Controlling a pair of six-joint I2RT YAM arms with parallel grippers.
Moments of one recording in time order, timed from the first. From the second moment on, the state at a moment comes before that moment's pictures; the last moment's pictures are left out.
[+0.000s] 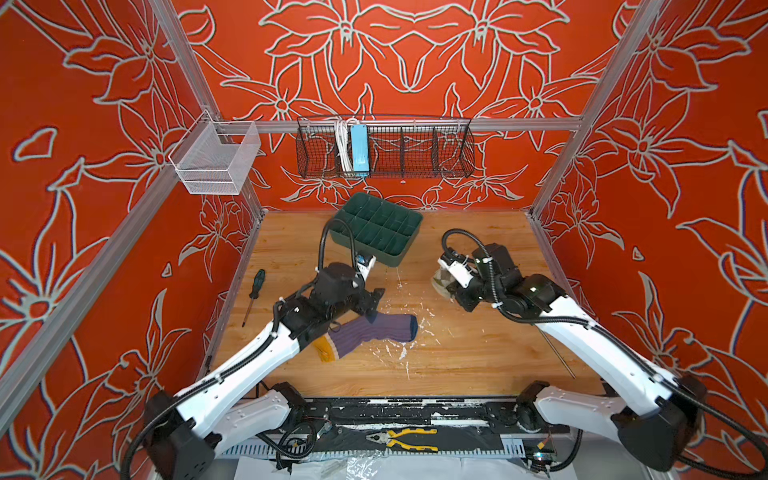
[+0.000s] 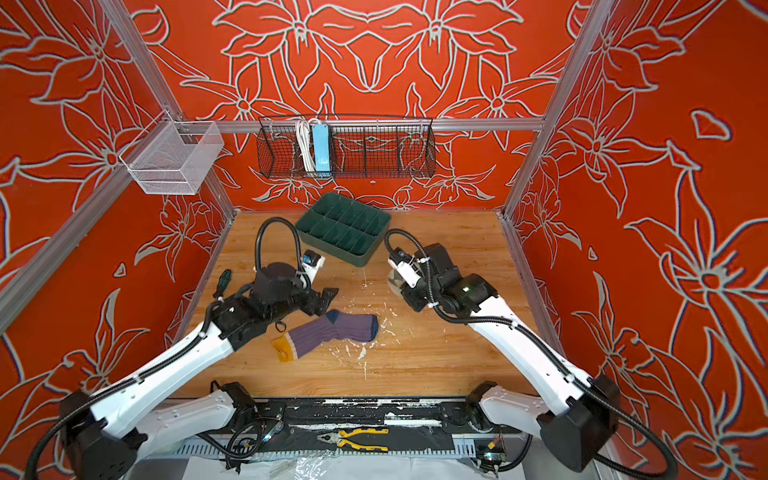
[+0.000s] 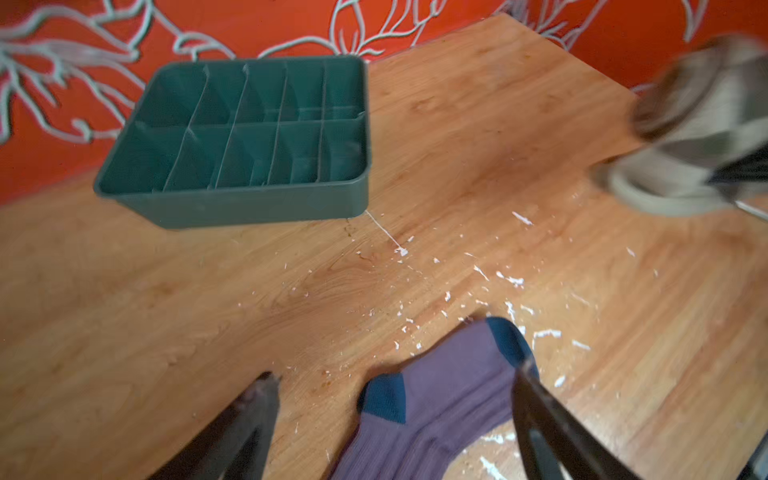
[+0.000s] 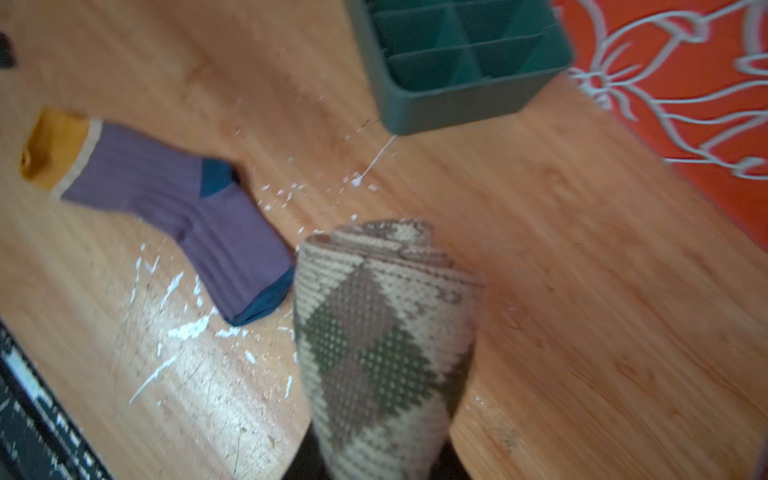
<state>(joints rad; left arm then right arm) -0.56 1.09 0.93 -0.44 -0.02 -0.12 0.55 1.13 1.11 -0.74 -0.03 -0.16</state>
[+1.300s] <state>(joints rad) -0.42 2.46 2.31 -0.94 -0.06 -0.15 0.51 1.09 0.97 -0.76 -0.19 0.06</state>
